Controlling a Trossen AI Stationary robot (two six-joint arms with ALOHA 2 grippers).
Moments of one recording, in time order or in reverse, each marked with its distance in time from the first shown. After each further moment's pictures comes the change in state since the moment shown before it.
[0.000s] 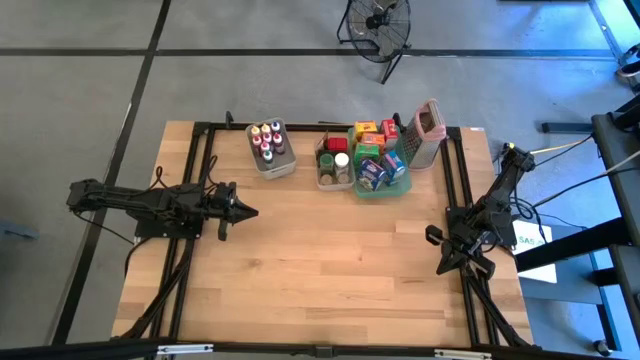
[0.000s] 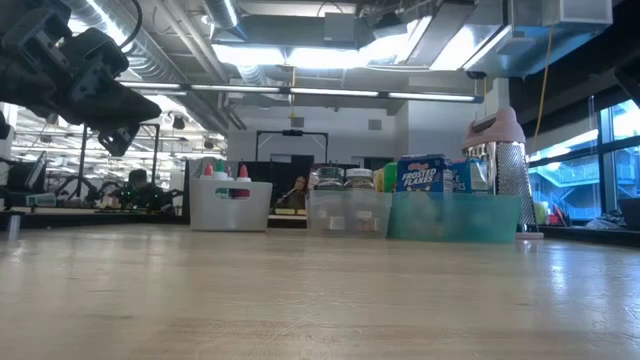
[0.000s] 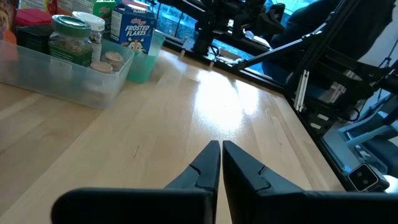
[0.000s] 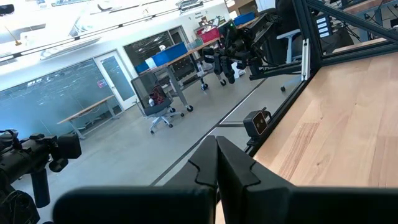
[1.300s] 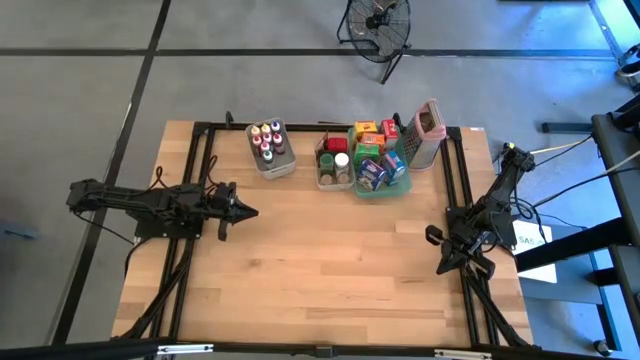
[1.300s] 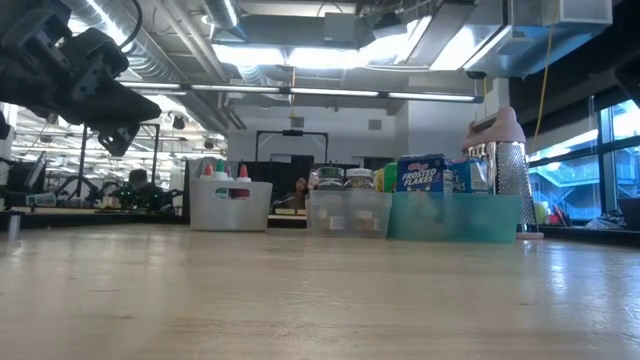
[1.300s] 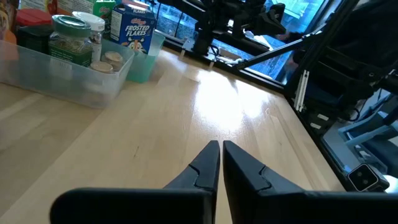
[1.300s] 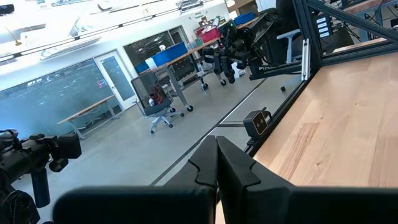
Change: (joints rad) left arm 0.000 0.000 0.000 0.000 0.000 0.000; right arm 0.000 0.000 0.000 0.000 0.000 0.000
